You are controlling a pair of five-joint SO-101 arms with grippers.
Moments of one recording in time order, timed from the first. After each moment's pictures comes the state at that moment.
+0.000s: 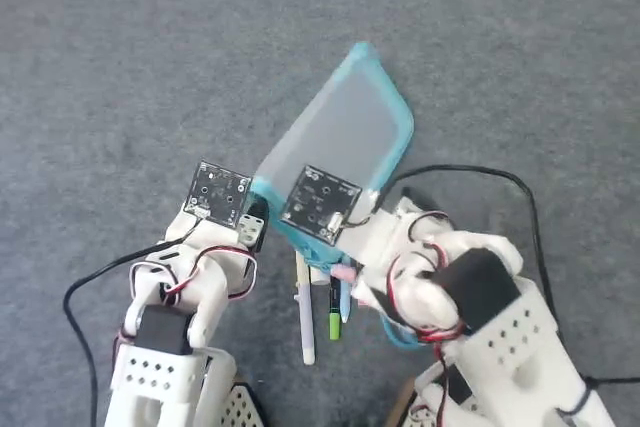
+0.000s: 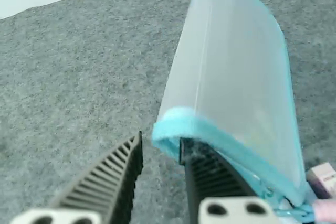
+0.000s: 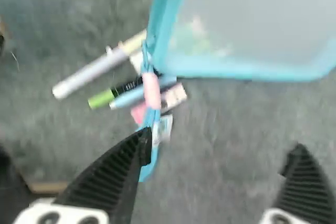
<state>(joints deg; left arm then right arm) 4.4 -81.3 79.6 50.4 -5.4 -40.4 -48.6 25.9 95.0 27.1</state>
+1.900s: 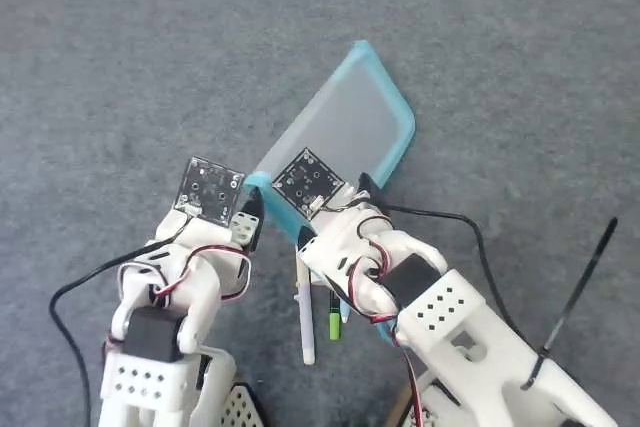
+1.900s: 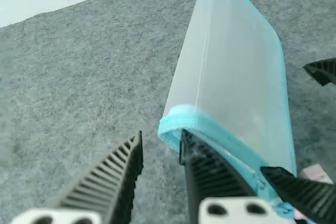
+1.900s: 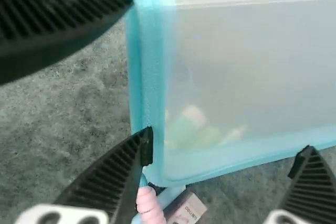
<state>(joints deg) 4.0 -81.3 72.2 57.5 -5.4 -43.6 -43.4 59.3 39.6 8.9</state>
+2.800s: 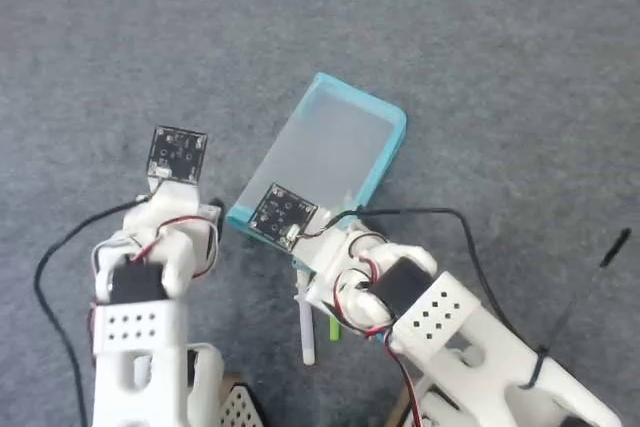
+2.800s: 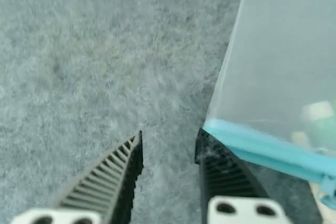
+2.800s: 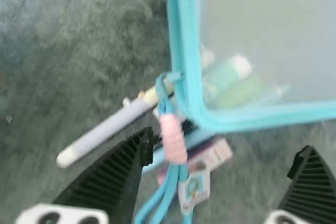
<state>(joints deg) -11.9 -60.3 68.4 56.0 -10.0 -49.4 -43.4 52.8 62.2 14.3</state>
